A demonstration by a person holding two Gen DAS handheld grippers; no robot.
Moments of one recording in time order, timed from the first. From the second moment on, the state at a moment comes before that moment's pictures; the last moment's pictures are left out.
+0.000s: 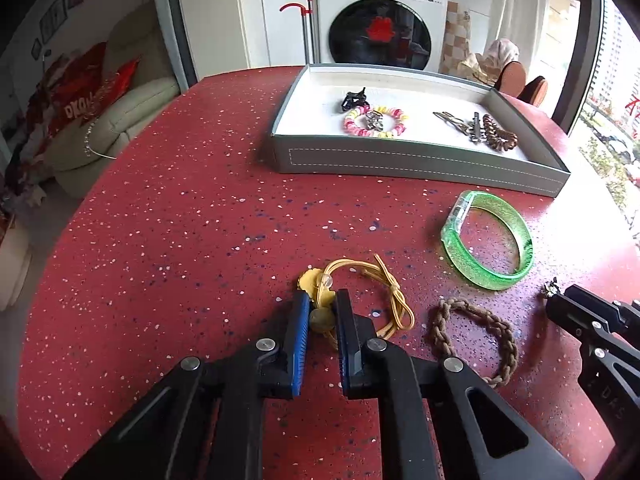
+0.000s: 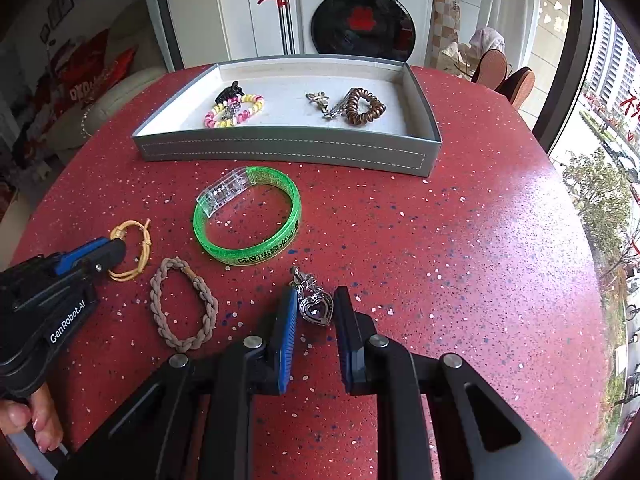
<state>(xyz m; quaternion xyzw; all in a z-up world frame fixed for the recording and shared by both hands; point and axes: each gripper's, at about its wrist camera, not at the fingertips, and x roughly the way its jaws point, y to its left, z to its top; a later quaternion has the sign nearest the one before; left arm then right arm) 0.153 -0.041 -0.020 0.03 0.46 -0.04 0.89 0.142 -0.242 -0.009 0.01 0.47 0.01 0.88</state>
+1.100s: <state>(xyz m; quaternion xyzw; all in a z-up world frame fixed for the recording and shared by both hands) 0.149 -0.029 0.028 -0.02 0.43 -0.12 0.90 0.146 -0.273 0.030 0.08 0.45 0.06 0.88</state>
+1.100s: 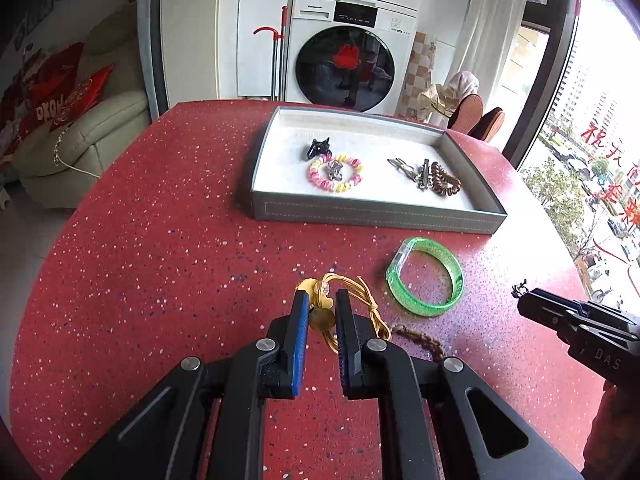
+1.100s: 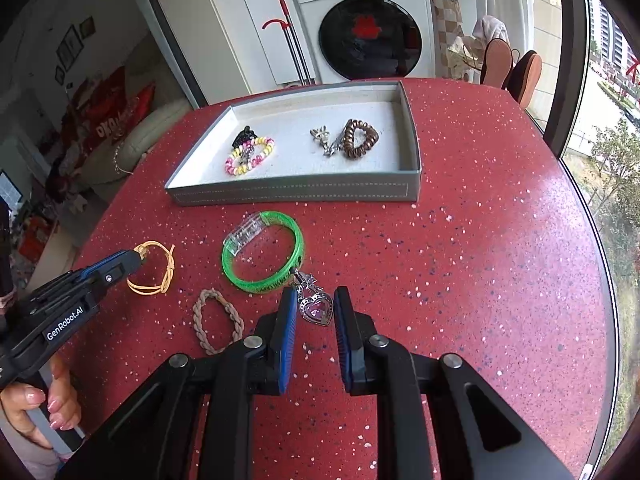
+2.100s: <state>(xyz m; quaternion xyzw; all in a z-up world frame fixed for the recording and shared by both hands) 0.296 -0.061 0.049 0.00 0.41 -0.11 0.90 0.306 -0.269 0.034 0.12 0.46 0.08 0.87</state>
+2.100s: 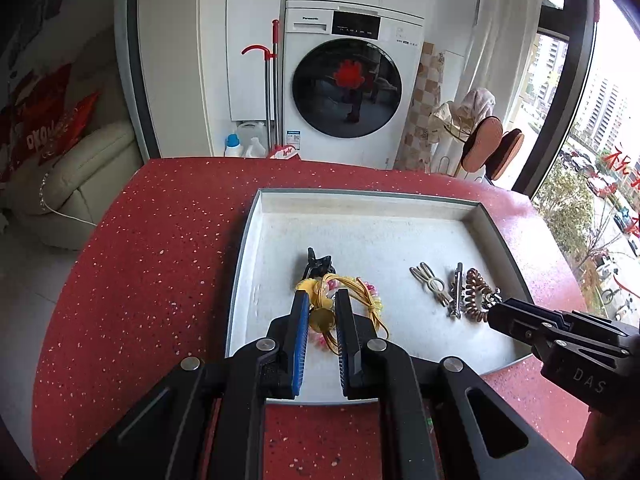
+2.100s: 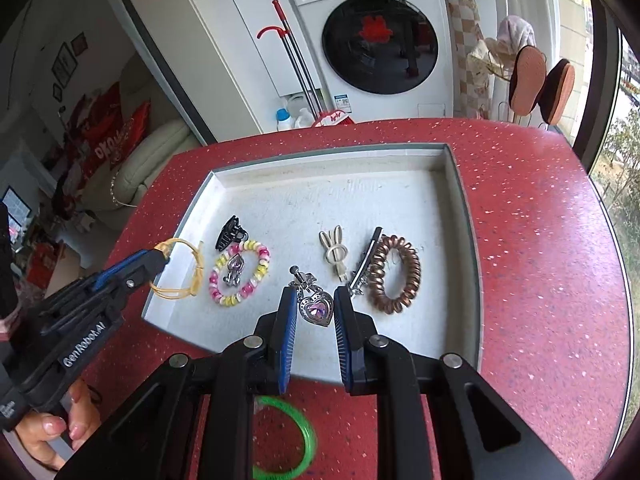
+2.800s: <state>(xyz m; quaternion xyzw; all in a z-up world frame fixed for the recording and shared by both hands) 0.318 -0.083 -0.007 0.06 0.44 -0.08 0.89 0.324 -0.279 -0.004 0.08 0.49 0.04 0.86</state>
